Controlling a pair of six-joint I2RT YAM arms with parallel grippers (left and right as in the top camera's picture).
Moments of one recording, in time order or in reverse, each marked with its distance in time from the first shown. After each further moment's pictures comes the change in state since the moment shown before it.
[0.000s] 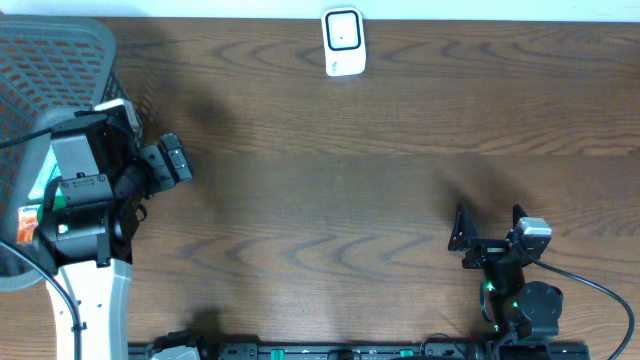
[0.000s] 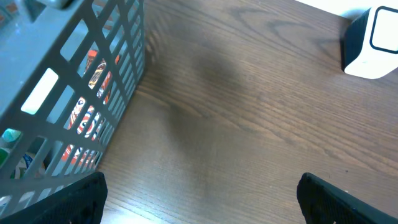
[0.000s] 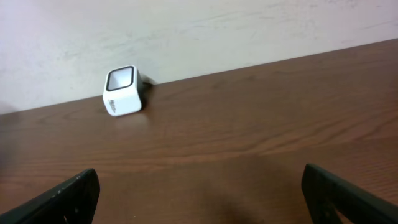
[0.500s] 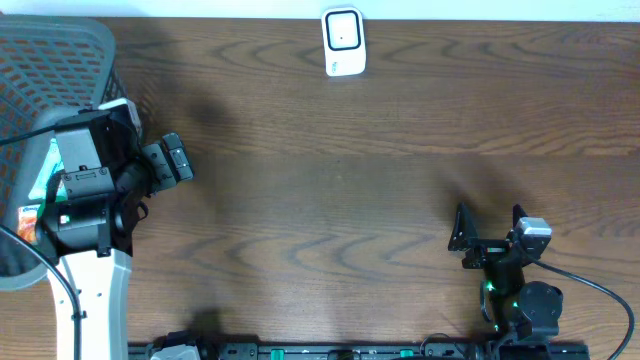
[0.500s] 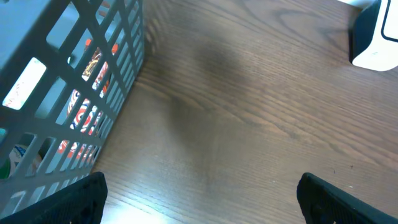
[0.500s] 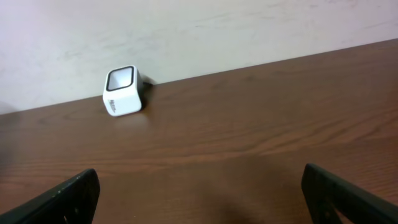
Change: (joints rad) left arm 0.000 0.031 0.004 -0.016 -0.001 0.000; right arm 0.000 0.000 0.000 0.000 0.000 0.000
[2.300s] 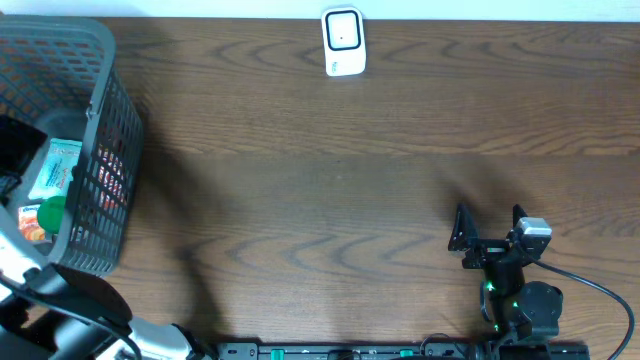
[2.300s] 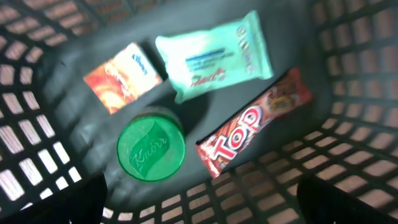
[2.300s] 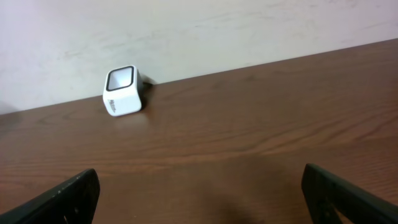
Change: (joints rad) left arm 0.559 0.615 0.614 -0.392 -0.025 -0.239; right arm 0.000 0.000 0.000 0.000 0.000 0.000
